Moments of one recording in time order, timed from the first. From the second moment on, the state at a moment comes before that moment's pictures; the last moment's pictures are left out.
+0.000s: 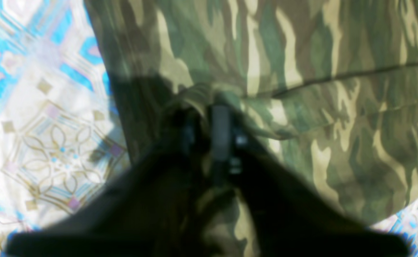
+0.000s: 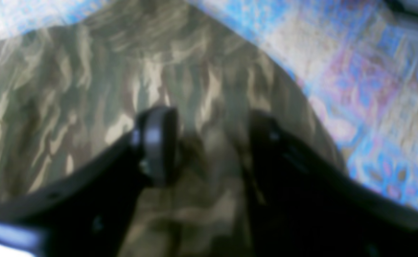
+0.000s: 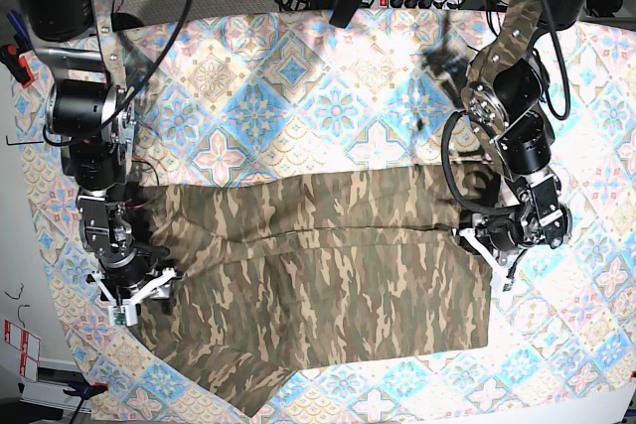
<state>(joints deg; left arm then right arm) -34.5 -8.2 -40.4 36.3 19.1 -42.2 38.1 39.9 15.5 2.5 16.4 -1.9 21.1 9.6</state>
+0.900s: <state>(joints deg) -22.4 -9.2 -39.7 56.6 3.9 -42.1 40.8 25.6 17.4 20.4 49.7 -8.3 21.7 -12.3</state>
